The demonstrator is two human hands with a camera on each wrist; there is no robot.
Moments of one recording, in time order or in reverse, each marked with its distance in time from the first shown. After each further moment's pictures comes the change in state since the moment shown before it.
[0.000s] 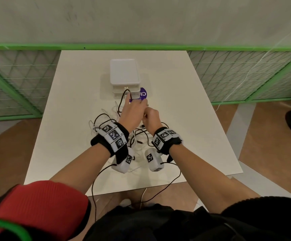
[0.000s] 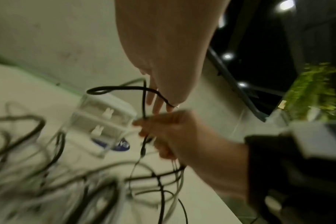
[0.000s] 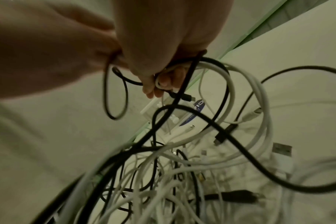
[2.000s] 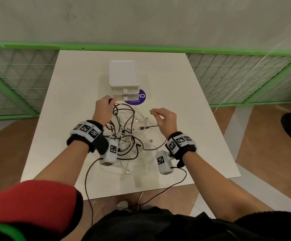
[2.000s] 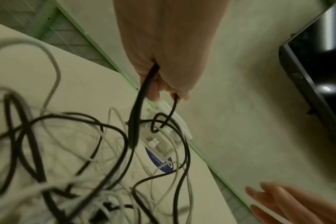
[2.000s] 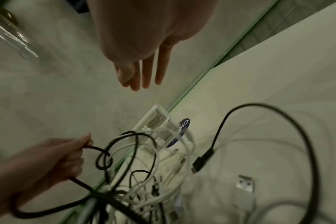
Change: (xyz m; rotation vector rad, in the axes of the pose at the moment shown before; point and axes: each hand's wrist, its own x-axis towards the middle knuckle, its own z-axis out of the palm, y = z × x) left_hand -0.009 -0.072 0.002 -0.752 0.151 -0.515; right_hand -0.008 0.035 -0.030 0.153 0.314 -0.200
